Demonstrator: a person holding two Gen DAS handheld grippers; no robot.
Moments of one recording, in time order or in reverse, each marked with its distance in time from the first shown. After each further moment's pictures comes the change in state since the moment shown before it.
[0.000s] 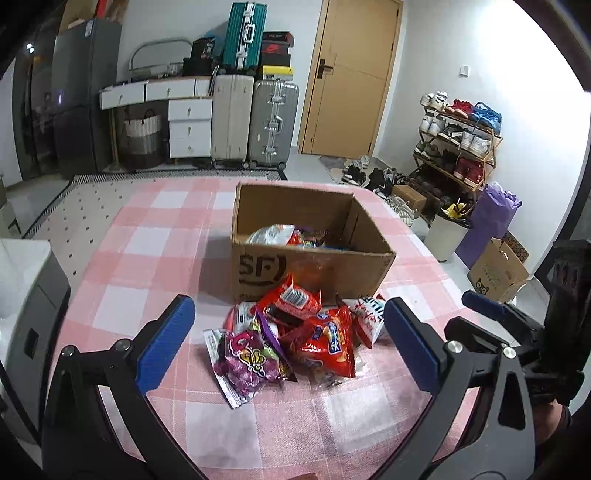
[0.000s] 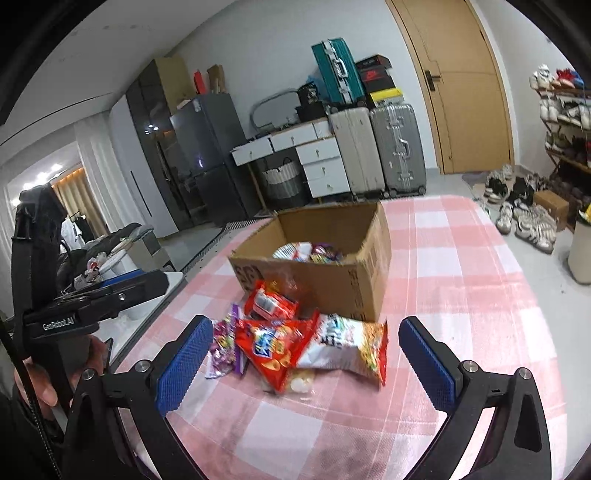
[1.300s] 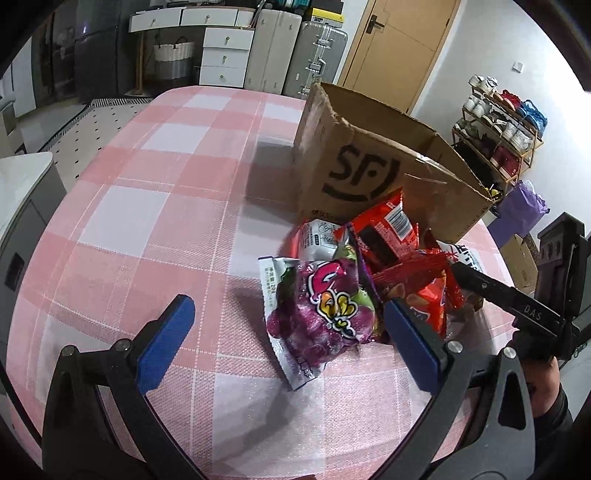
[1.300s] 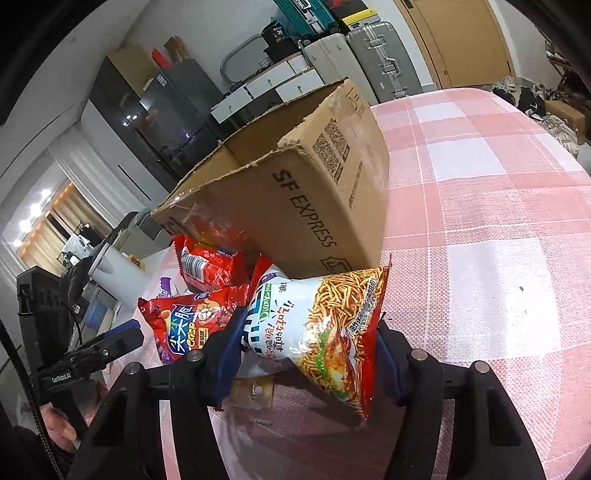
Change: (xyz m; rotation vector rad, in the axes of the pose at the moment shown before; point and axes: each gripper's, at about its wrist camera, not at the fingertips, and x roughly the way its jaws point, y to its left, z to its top) left arm 0.111 0.090 -0.062 -0.170 0.219 0.050; right arm 0.136 -0.067 -0.024 0.178 0.223 0.080
